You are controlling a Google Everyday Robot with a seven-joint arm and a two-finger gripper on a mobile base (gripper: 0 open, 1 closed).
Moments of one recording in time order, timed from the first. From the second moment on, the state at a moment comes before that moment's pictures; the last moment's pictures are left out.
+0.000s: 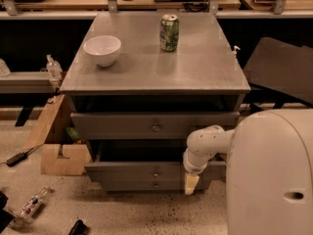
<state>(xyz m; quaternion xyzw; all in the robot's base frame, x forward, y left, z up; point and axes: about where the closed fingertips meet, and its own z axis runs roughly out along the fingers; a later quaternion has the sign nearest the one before) 0.572 -0.143 0.421 -0.70 0.71 0.01 0.09</state>
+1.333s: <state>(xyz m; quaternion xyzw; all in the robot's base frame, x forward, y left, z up) 0.546 -0.147 0.405 -0.68 0.73 0.05 0.05</state>
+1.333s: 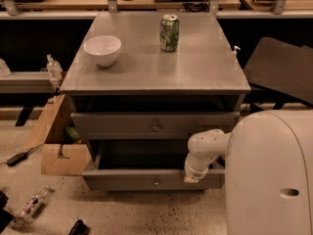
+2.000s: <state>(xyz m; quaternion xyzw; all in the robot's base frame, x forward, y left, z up) 0.546 -0.147 0.405 -0.68 0.73 0.05 0.05</state>
